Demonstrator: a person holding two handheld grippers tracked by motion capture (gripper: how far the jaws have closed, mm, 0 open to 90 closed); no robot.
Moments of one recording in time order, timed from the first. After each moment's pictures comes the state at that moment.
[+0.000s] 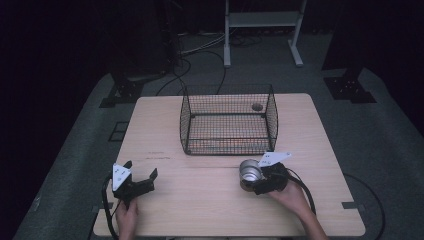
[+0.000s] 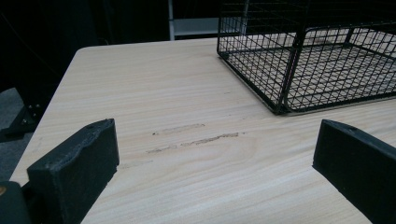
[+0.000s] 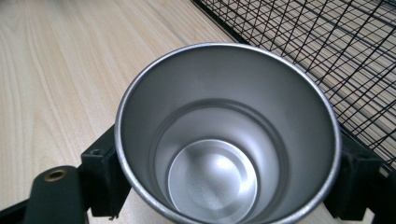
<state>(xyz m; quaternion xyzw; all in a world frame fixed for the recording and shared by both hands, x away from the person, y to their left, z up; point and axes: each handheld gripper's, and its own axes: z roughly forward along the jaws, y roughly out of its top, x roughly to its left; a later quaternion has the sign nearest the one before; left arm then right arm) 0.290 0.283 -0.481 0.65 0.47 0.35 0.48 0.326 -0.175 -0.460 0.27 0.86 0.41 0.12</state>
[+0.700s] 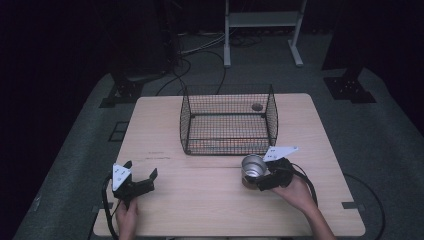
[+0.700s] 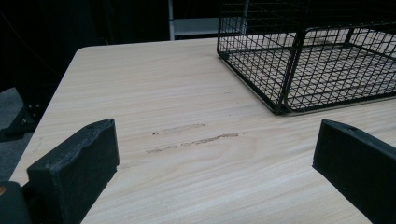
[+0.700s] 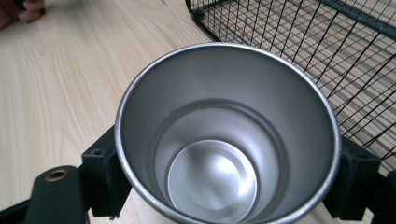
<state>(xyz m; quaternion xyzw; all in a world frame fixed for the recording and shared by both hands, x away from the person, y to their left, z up) 0.290 0.283 -0.481 0.65 0.47 0.35 0.48 0.327 -0.185 -0.436 0.27 0.86 0.43 0.11</state>
